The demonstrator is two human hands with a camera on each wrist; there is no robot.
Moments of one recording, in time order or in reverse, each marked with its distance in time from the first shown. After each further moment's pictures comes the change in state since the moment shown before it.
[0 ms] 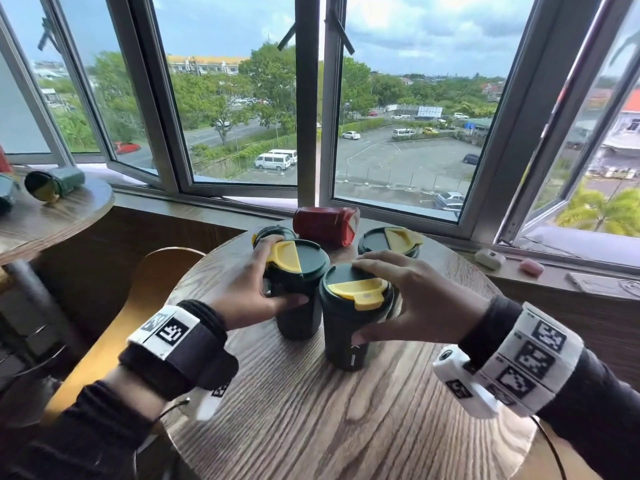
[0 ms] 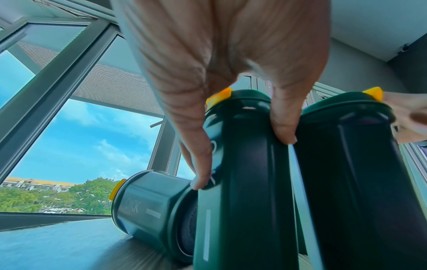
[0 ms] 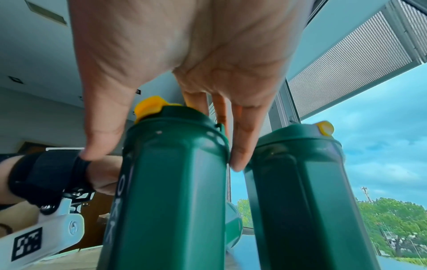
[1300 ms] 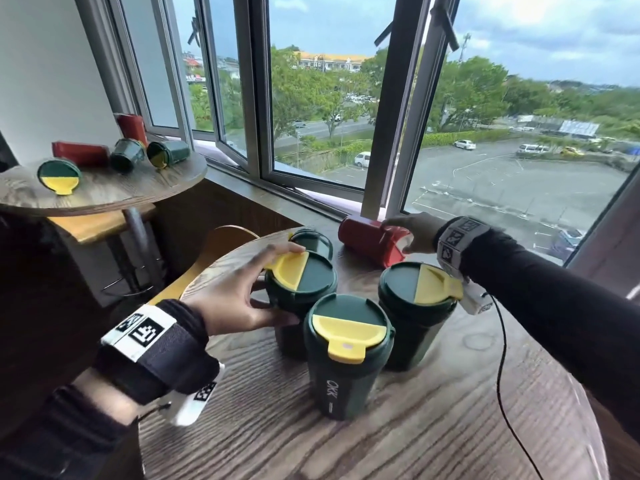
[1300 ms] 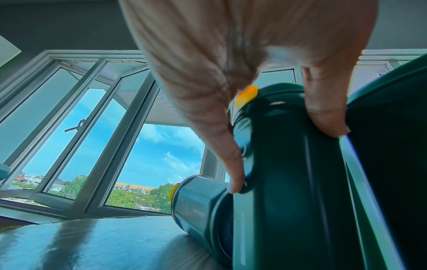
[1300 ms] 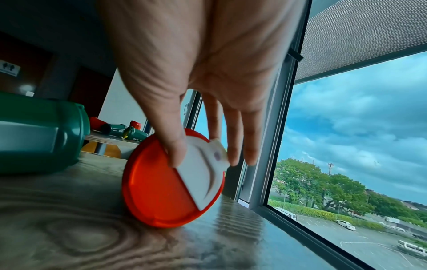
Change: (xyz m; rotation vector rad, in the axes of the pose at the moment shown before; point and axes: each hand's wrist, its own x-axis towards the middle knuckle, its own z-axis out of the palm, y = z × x) left_hand -0.005 0.006 0.005 -0.030 0.109 -0.034; right_hand 0.202 0.155 0.000 -0.372 -0.330 0.052
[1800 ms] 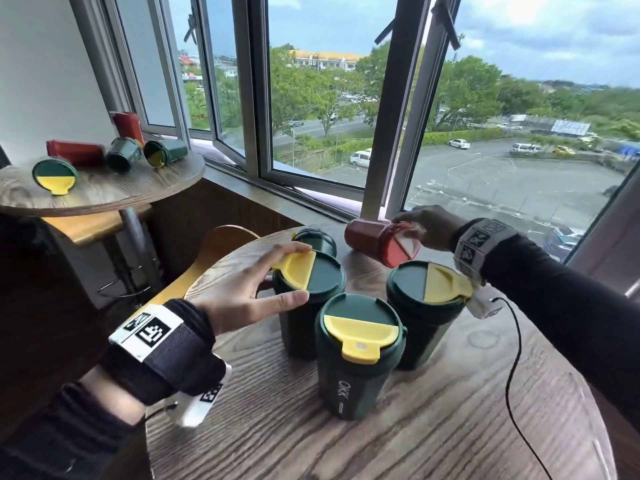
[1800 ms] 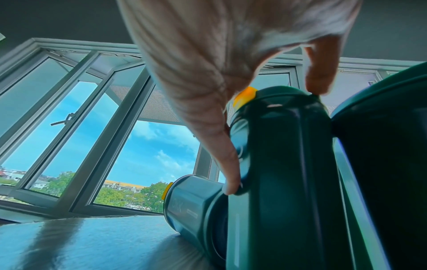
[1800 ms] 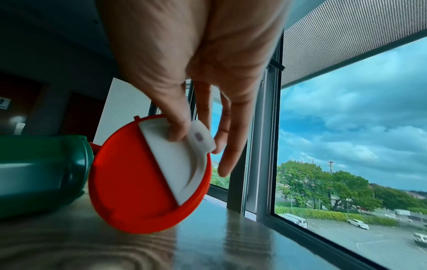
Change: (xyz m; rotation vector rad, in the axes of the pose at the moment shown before) left_hand -0.001 0.003 -0.005 -0.007 -0.050 0.024; right_hand -0.017 0.001 -0.006 0.151 0.166 -0.077
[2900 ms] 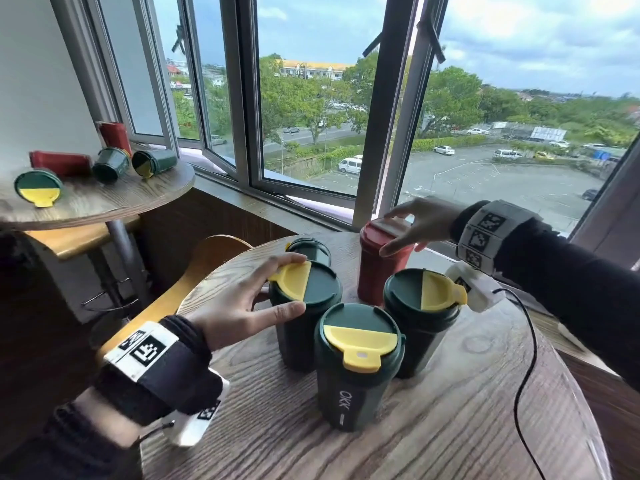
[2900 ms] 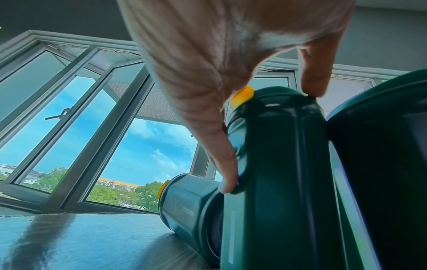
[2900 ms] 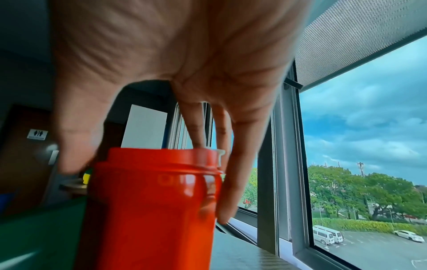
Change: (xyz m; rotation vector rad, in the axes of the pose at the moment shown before) left_hand -0.002 -0.004 0.000 -0.111 -0.018 -0.033; right_hand -0.012 -0.035 -0.042 0.185 -0.164 0.191
